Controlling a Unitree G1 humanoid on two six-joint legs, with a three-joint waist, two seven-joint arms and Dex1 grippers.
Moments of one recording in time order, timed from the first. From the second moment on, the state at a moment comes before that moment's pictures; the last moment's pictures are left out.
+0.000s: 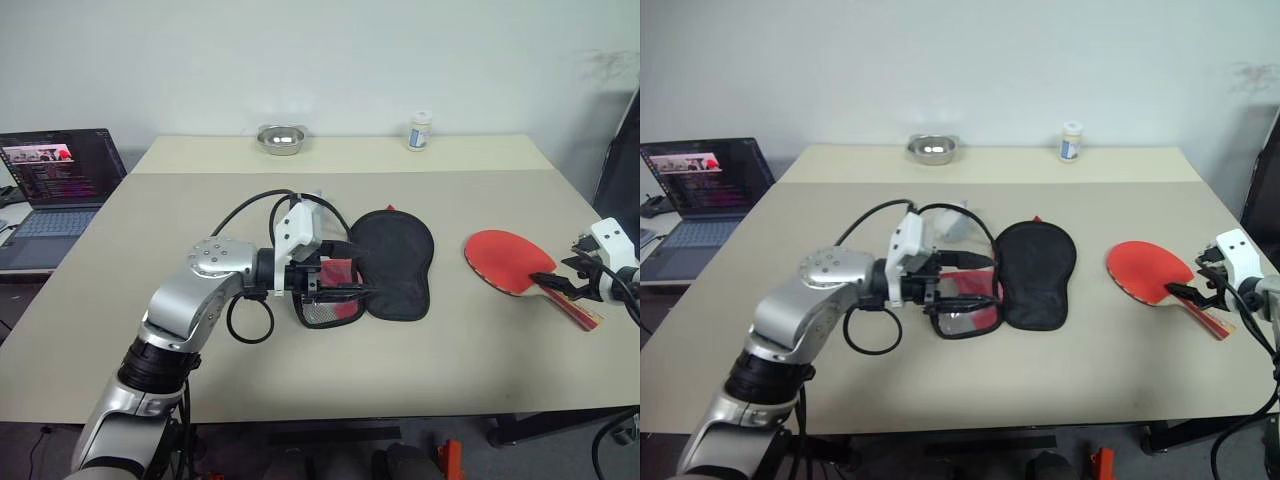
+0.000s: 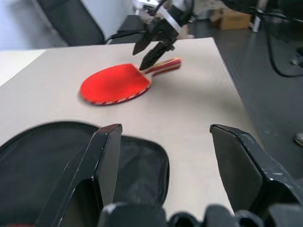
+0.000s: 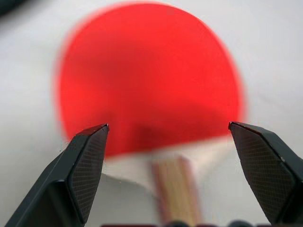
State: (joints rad) left arm -0.66 0.57 -0.20 -0.18 -0.45 0.48 -1.11; right arm -0.67 -0.96 -0.03 0.77 0.13 0.43 0.95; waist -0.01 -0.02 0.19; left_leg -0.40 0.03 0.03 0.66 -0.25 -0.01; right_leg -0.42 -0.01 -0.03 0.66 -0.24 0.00
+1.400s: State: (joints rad) left arm -0.55 0.69 -0.08 -0.10 -0.40 0.38 -1.14; right arm -0.82 -0.79 -0.10 0.72 0.09 0.58 0.85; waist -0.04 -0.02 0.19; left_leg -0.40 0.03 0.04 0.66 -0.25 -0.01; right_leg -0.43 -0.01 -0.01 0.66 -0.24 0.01
